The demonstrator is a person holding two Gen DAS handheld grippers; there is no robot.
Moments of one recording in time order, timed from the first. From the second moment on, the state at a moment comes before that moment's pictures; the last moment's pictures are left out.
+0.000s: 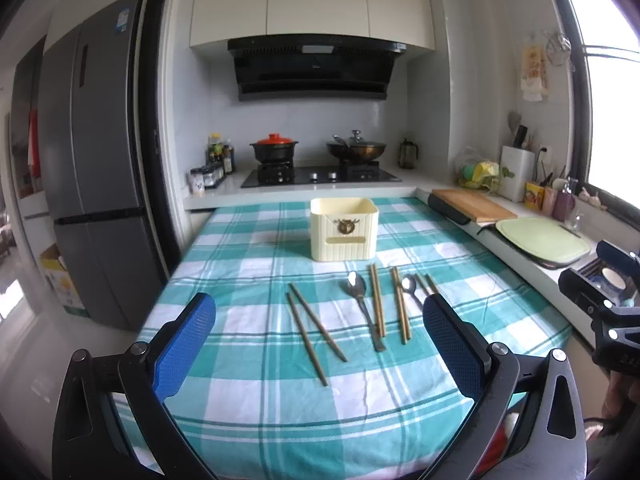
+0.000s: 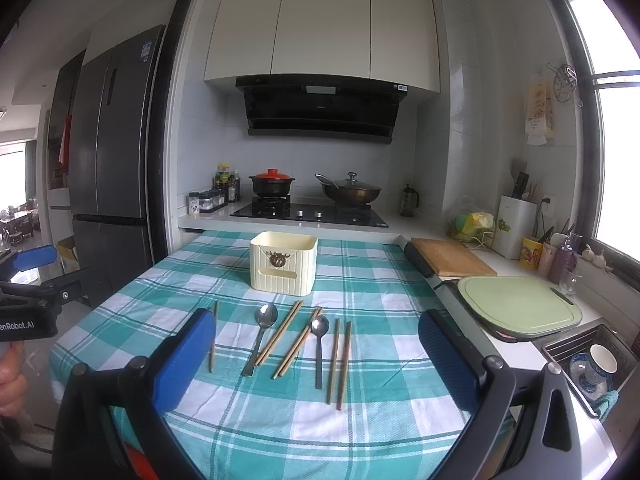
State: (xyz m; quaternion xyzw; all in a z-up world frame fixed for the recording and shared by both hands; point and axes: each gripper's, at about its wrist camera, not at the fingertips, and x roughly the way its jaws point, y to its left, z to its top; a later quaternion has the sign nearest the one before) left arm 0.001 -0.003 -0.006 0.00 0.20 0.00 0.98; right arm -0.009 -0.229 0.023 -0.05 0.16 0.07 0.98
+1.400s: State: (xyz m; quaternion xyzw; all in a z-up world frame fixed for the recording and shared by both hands) left arm 0.007 0.000 -0.015 0.00 0.21 0.00 0.98; right arm -0.006 -0.225 0.014 -0.05 0.17 0.07 0.98
